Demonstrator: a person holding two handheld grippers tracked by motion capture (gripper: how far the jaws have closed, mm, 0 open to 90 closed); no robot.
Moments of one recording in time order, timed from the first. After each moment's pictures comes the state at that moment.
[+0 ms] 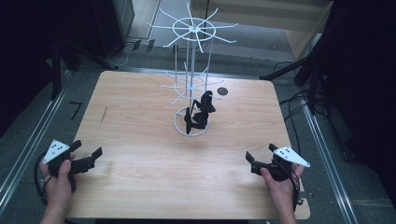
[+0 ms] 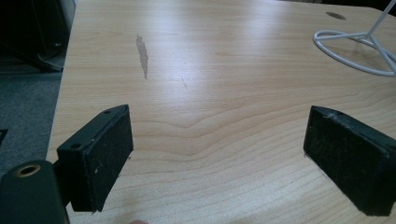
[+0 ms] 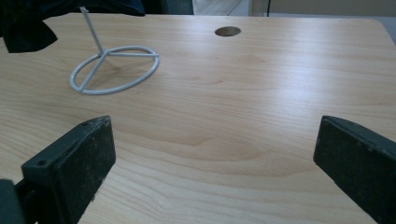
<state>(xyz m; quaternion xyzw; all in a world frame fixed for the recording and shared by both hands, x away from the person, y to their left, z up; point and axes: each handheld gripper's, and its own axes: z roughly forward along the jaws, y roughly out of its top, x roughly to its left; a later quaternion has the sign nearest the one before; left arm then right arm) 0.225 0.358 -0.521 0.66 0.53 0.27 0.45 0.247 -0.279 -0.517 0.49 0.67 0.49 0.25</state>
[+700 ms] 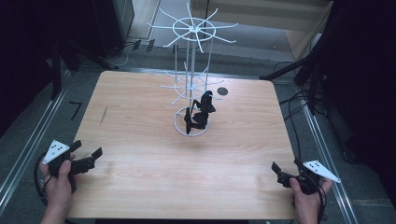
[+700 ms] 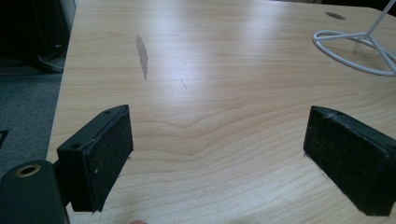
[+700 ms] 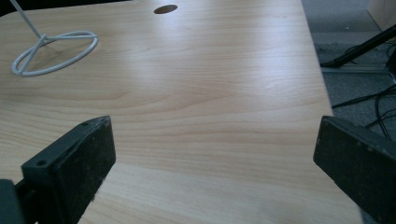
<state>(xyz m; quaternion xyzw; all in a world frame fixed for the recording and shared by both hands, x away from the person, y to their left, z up) 0.224 0.357 -0.521 0.66 0.53 0.27 0.46 0.217 -0.361 -0.540 0.55 0.64 0.47 0.25</state>
